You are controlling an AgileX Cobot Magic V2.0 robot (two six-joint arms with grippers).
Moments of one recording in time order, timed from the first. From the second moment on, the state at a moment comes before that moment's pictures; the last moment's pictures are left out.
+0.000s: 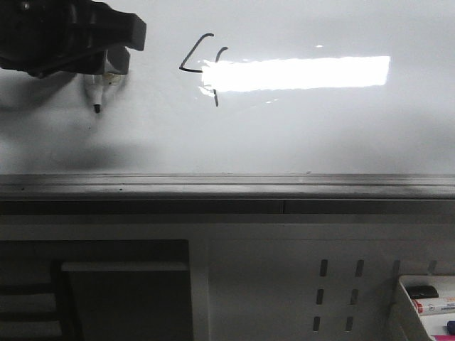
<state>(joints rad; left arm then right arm) -0.70 1.36 -0.76 -1.32 -0.42 1.04 0.06 0.82 -0.80 1.04 0.62 -0.94</state>
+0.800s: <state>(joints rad) -0.70 0.55 -0.46 -1.33 -0.21 1.42 0.05 0.62 -0.66 1.06 0.47 -1.05</state>
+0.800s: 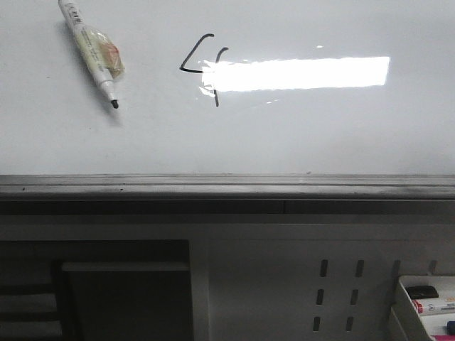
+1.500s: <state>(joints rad) -0.70 0.04 -0.19 -1.44 -0.18 1.43 0.05 0.02 -0.20 1.08 0.42 -1.10</state>
